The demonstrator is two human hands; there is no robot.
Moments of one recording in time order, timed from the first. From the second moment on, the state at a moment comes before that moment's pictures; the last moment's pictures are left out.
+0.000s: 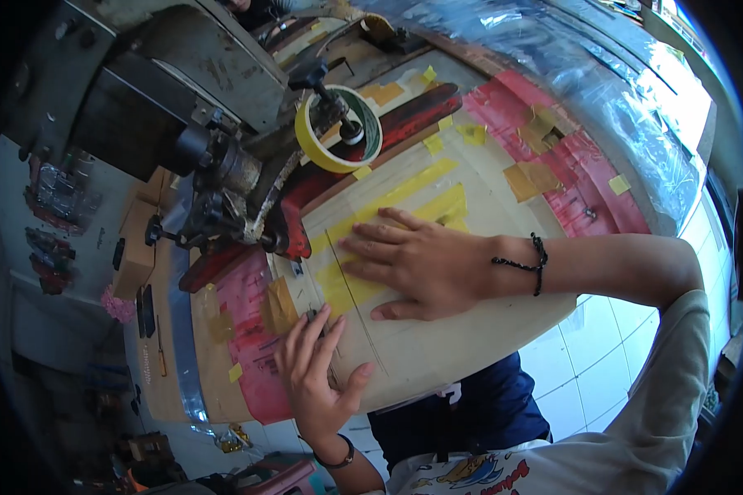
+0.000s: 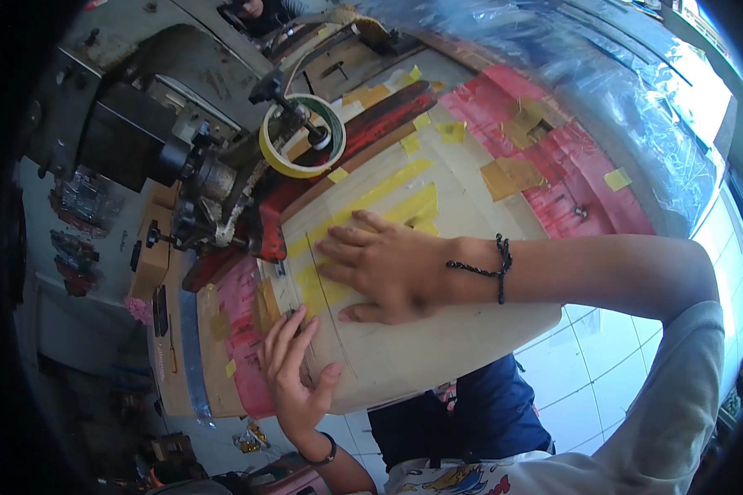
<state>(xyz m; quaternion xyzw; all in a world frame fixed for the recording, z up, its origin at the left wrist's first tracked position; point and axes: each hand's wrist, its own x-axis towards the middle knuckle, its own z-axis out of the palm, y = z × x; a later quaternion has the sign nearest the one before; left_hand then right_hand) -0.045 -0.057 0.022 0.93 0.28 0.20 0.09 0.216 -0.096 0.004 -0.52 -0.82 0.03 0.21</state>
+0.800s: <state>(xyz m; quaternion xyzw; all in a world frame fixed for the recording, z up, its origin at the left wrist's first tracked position) -0.046 -0.055 0.023 0.94 0.27 0.17 0.07 0.215 -0.098 0.015 -0.52 -0.81 0.02 0.28</state>
